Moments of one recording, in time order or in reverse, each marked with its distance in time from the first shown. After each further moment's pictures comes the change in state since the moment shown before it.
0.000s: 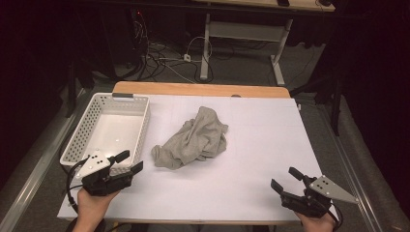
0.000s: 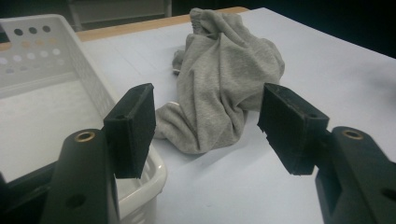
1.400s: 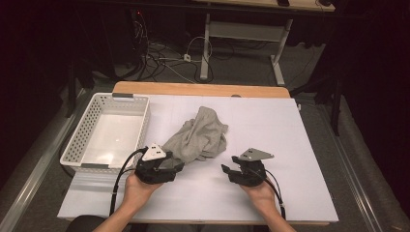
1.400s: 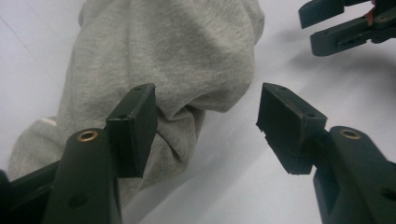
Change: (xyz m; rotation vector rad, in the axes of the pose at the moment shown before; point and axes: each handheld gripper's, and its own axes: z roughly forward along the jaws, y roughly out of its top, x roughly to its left) left arm -0.039 0.011 0.111 0.243 -0.103 0.057; right arm 0.061 0.021 0.147 0.348 0.115 -0.108
